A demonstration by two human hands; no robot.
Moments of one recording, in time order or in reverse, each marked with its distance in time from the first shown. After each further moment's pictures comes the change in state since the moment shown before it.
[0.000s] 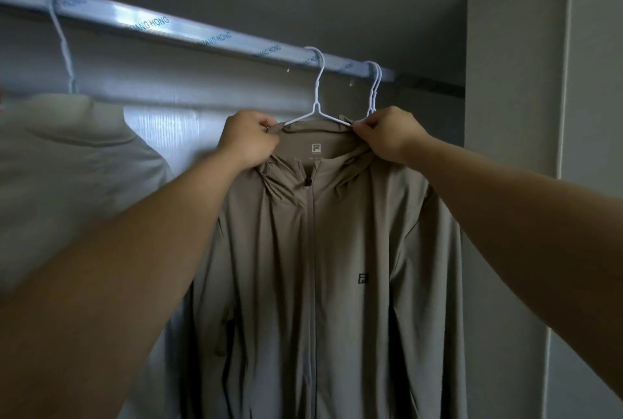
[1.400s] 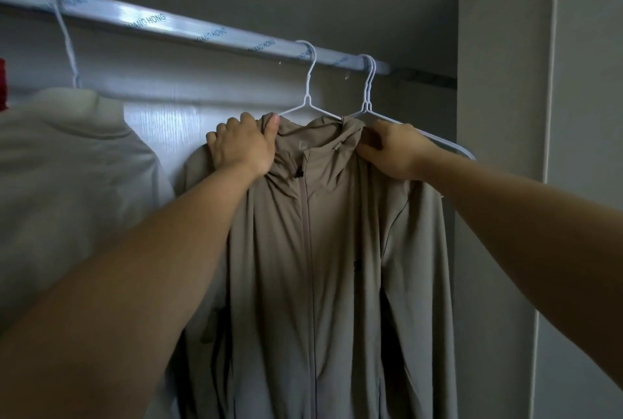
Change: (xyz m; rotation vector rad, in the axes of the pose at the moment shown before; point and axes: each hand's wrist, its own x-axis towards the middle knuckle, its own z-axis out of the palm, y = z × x) left_hand -0.017 -0.009 0.021 0.574 0.154 -0.026; right_hand -0.036 0.024 0.002 -0.129 -0.045 -0.180
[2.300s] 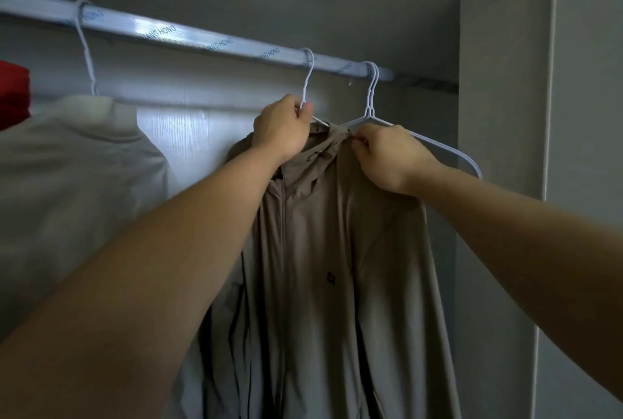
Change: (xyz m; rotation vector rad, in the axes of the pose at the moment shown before) left_hand 0.008 0.052 -0.022 -0.487 -0.064 0.146; right_hand -0.026 -0.034 -0.017 0.029 0.049 -0.062
